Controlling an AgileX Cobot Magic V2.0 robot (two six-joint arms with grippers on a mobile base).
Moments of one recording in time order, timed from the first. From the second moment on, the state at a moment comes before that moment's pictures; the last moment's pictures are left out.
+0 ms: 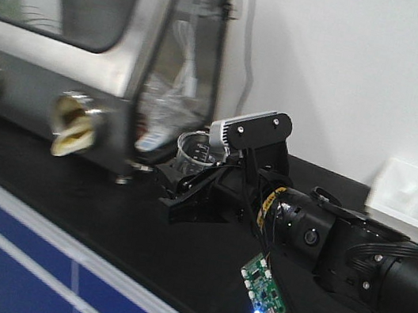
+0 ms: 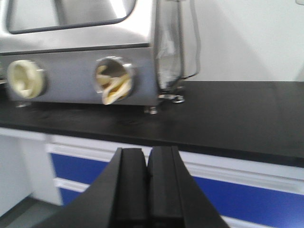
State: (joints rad) left arm -0.13 -0.01 0.03 -0.03 0.01 0.09; right arm 0.54 1.63 -1.28 -1.09 -0.21 0.98
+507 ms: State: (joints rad) left arm -0.13 -0.01 0.03 -0.03 0.01 0.09; right arm 0.54 1.63 -1.28 -1.09 -0.21 0.98
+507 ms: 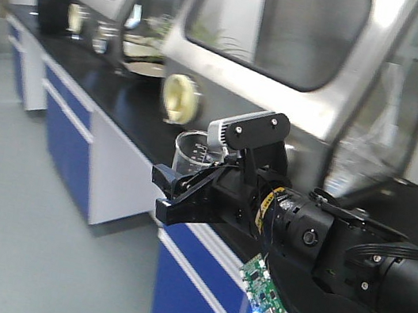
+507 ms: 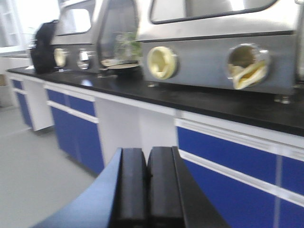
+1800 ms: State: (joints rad) left arm -0.13 -0.01 0.03 -0.03 0.01 0.09; right arm 0.54 1.63 -1.28 -1.09 -0.21 0.98
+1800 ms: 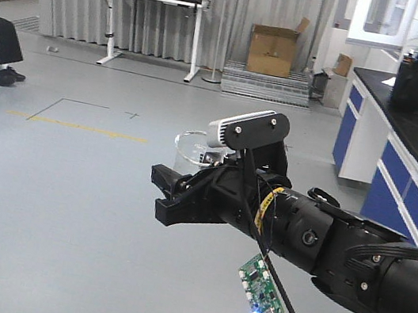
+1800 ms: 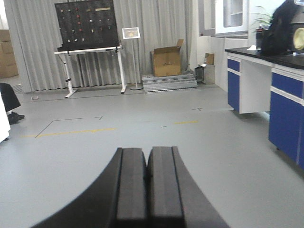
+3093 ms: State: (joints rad) left arm -0.13 -0.01 0.03 -0.03 0.01 0.09; right arm 0.54 1.63 -1.28 -1.09 -0.21 0.98
